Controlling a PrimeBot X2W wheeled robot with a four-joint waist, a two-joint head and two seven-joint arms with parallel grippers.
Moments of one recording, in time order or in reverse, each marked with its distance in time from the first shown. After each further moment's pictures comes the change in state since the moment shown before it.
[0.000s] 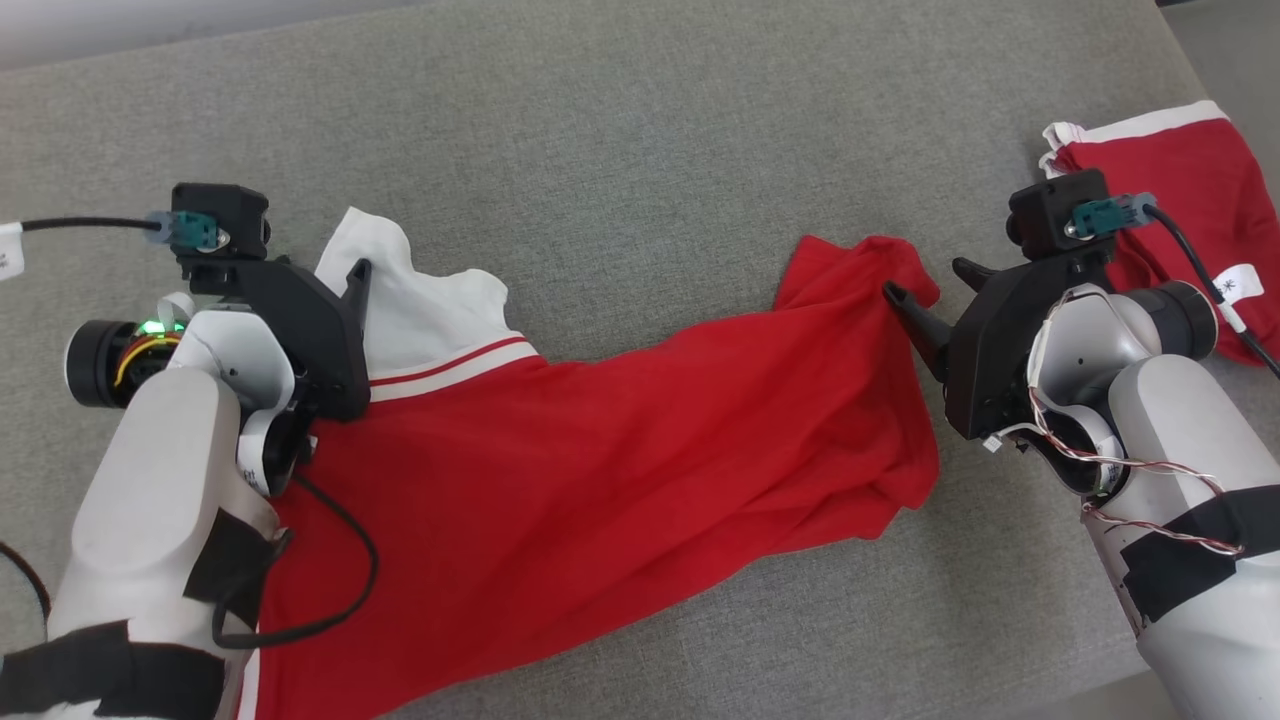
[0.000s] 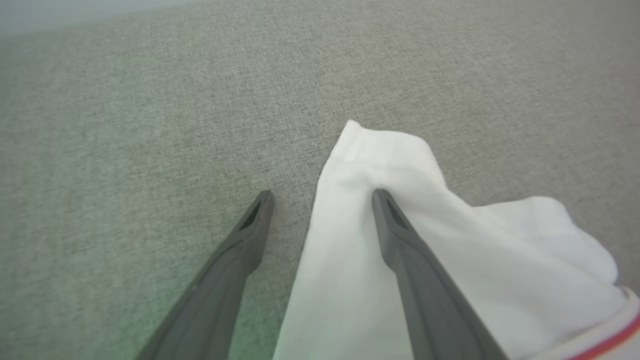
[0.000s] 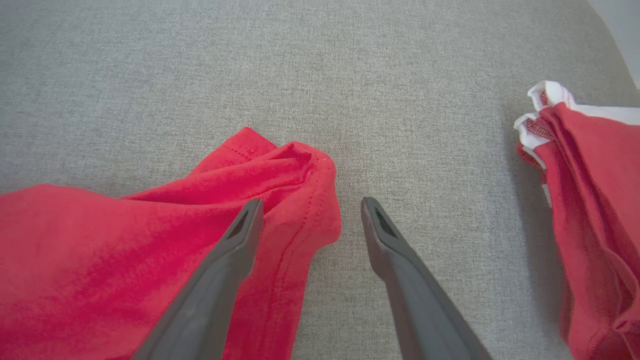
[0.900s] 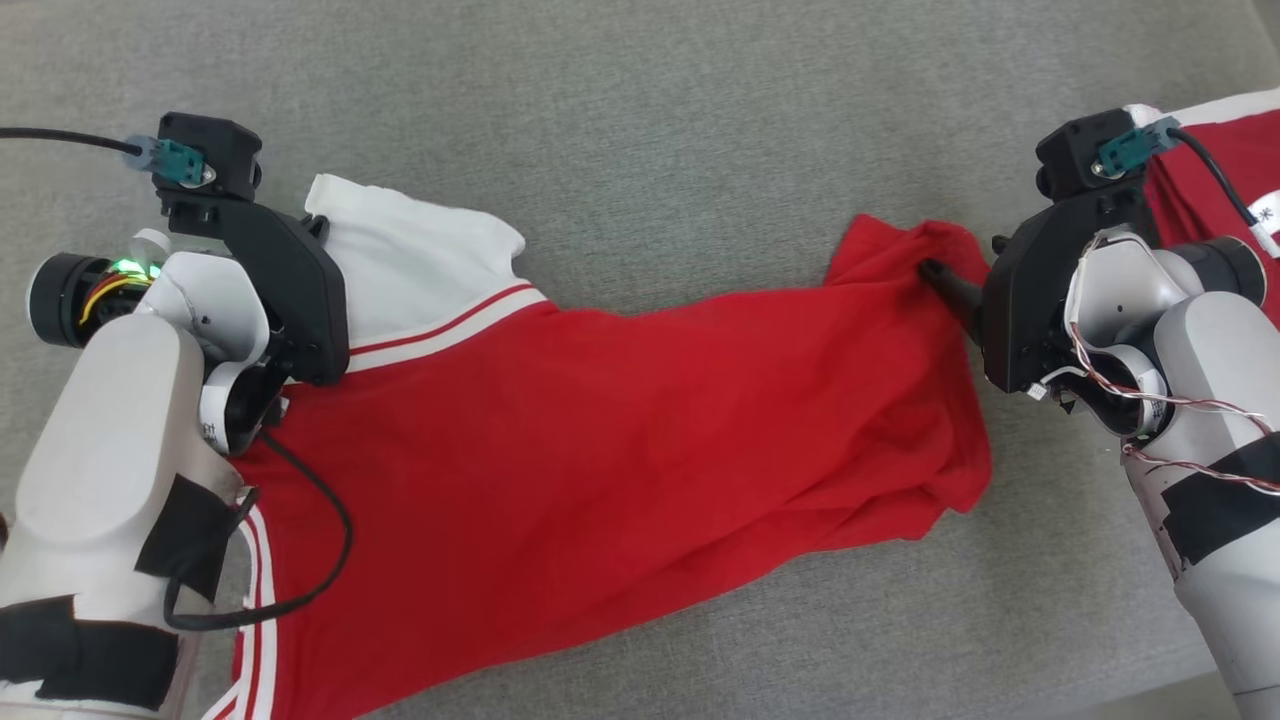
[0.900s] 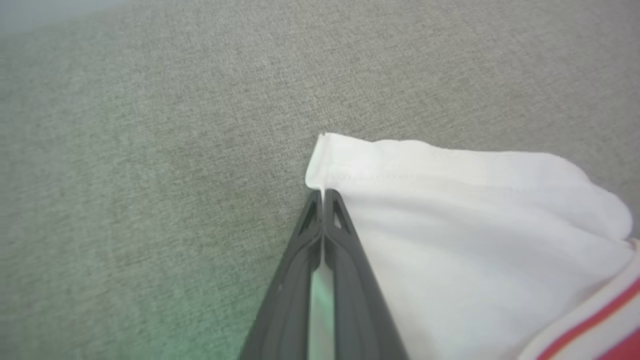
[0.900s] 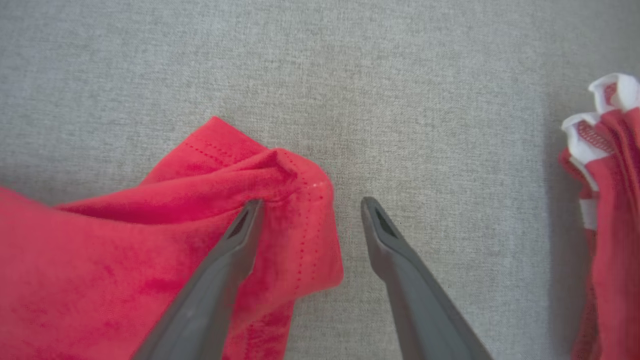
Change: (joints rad) left arm -0.057 0.076 -0.095 -0.087 -0.062 -0.009 0.181; right arm -0.103 -0.053 0.026 0.057 0.037 0.000 0.146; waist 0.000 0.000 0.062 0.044
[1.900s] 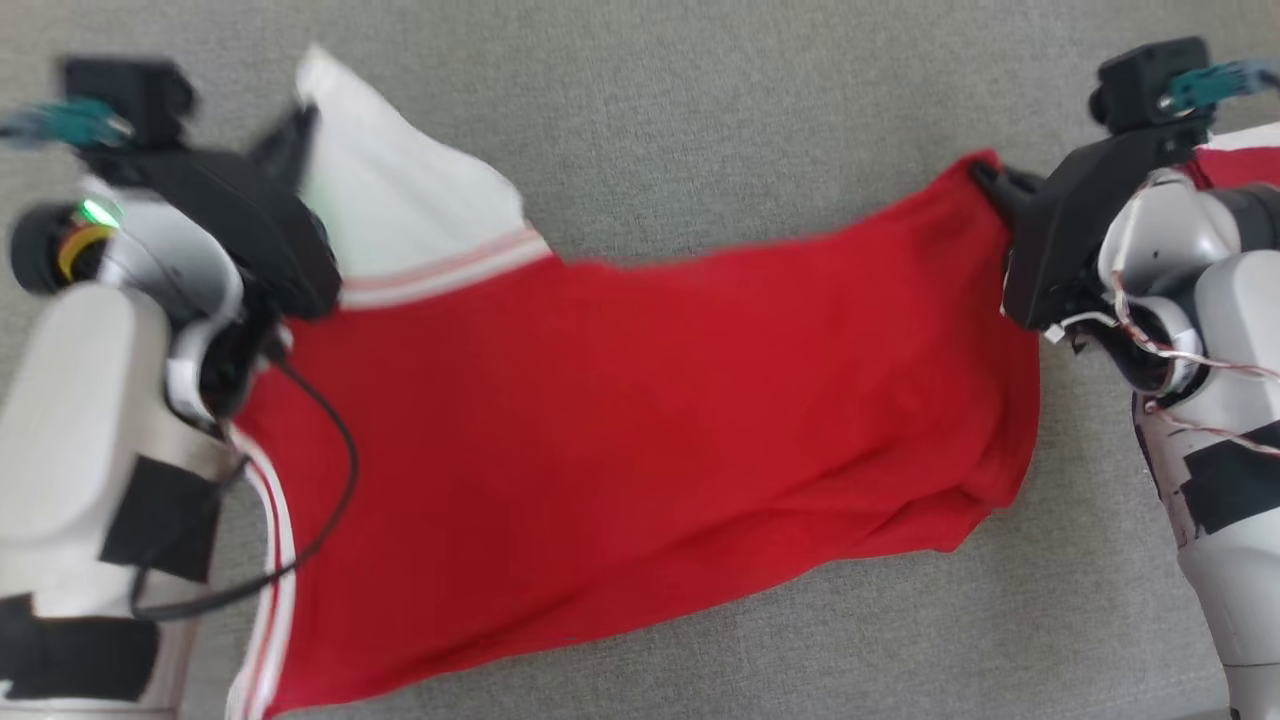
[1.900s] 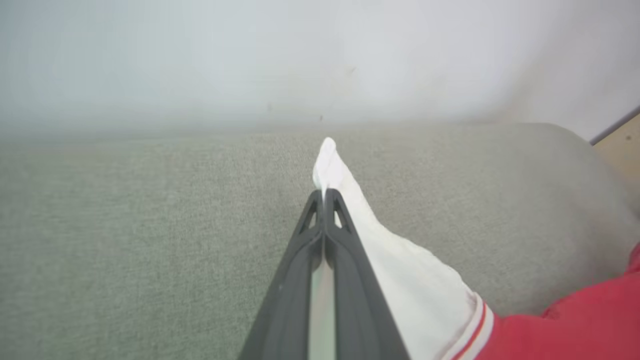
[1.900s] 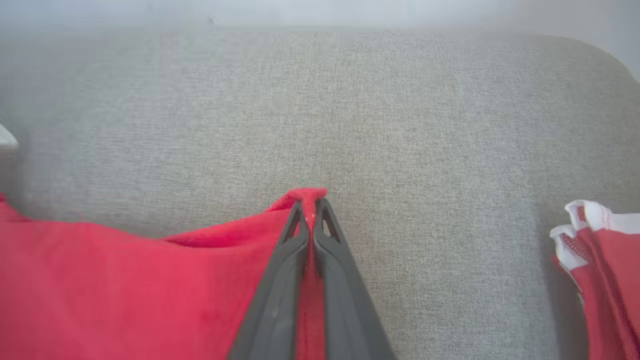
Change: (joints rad) left arm 0.007 -0.018 0.067 -0.137 -0.129 0.002 -0.222; right arm -0.023 0.045 -0.117 -0.060 -0.024 0.000 -0.048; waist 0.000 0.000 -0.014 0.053
